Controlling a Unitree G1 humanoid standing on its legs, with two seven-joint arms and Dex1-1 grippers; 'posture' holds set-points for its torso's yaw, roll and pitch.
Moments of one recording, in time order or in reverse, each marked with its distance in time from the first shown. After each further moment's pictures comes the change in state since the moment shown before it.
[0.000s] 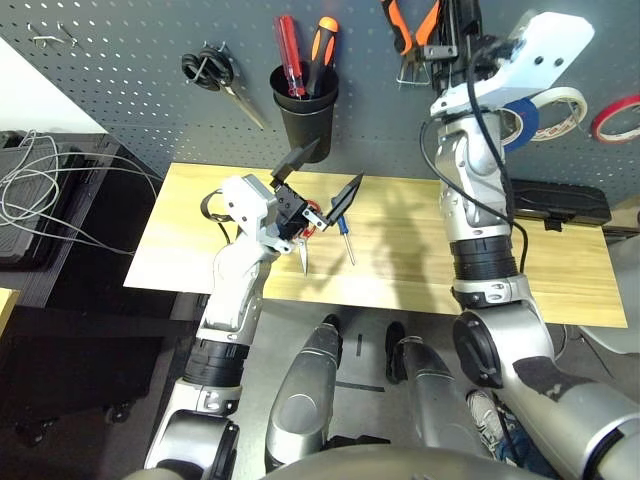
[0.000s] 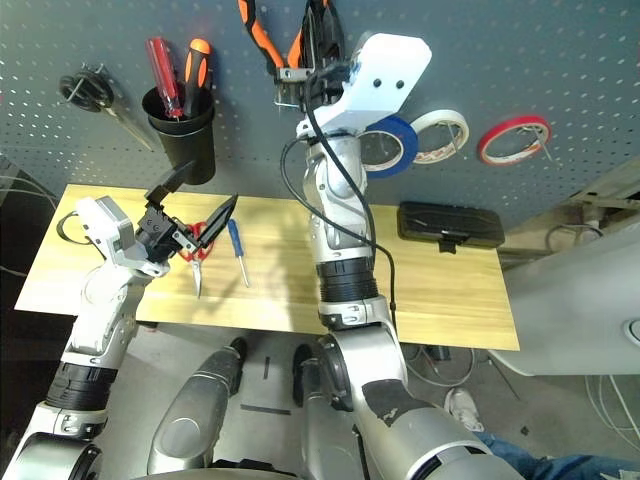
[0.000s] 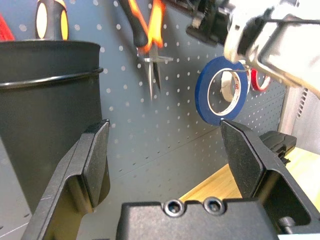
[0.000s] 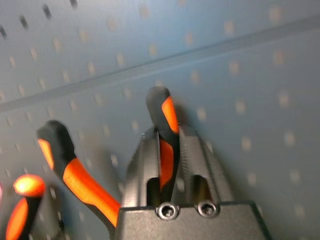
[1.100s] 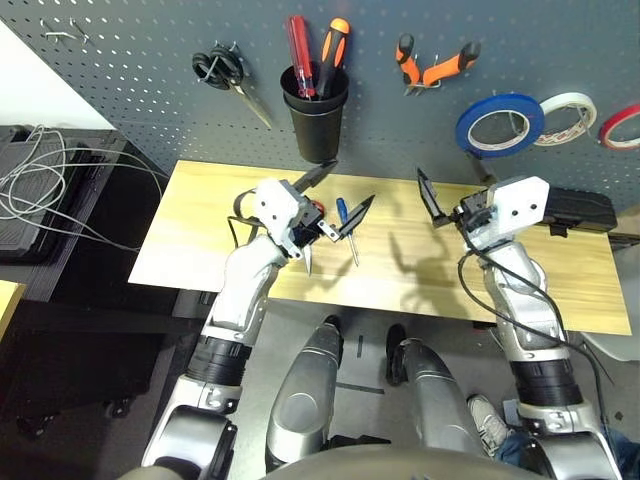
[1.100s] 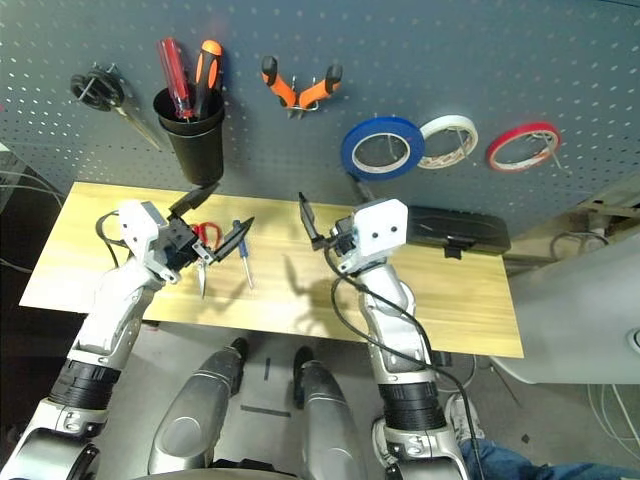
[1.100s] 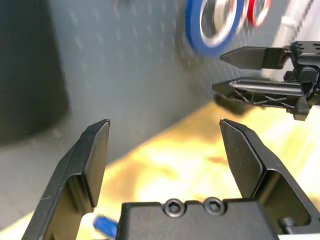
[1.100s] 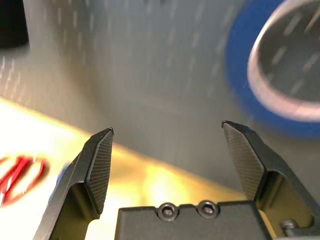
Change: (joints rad) left arm -0.032 0.022 -0.099 0.092 0.090 0.242 -0.019; right arm 0.617 -0.273 0.093 -0.253 -0.012 0.251 0.280
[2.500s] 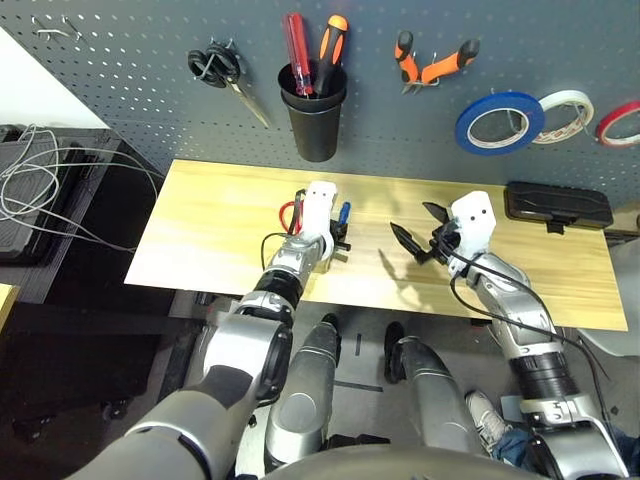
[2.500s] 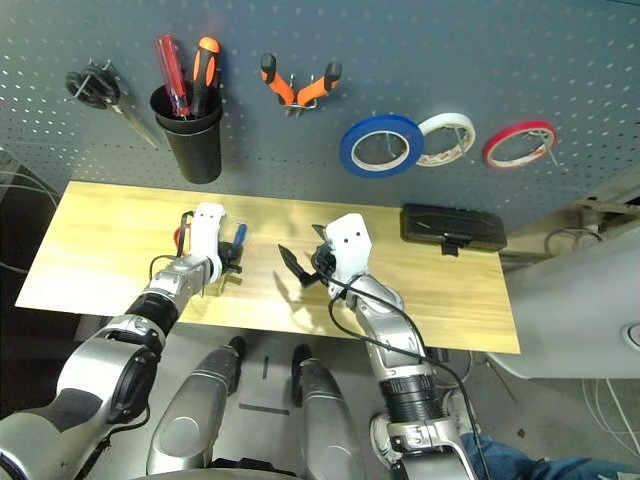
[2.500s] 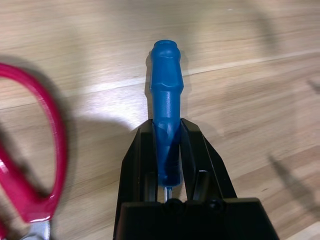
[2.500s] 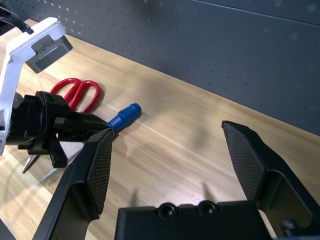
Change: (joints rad) left arm -0.471 -0.232 0.168 0.990 0.140 0.257 0.335; right arm -0.033 -0.002 0.056 0.042 0.020 0.190 0.194
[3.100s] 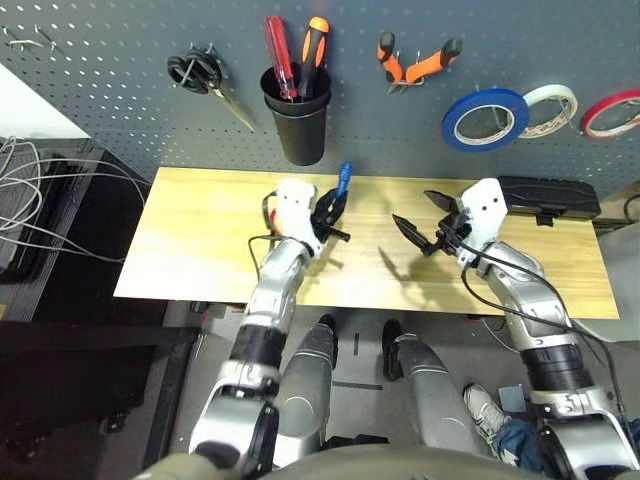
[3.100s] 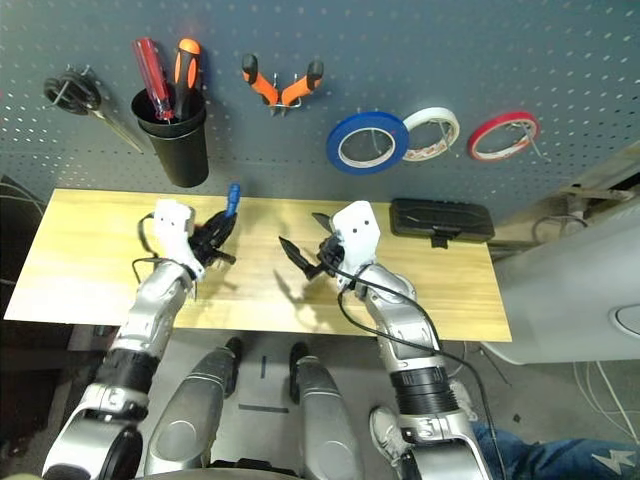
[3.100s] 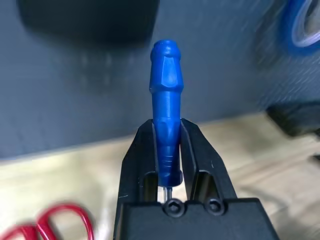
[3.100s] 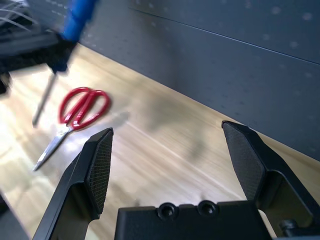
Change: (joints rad) left arm 0.519 0.054 -0.019 -0.996 -0.123 -0.223 -0.159; right arm -0.032 -0.084 -0.011 -0.041 0.067 0.029 0.133
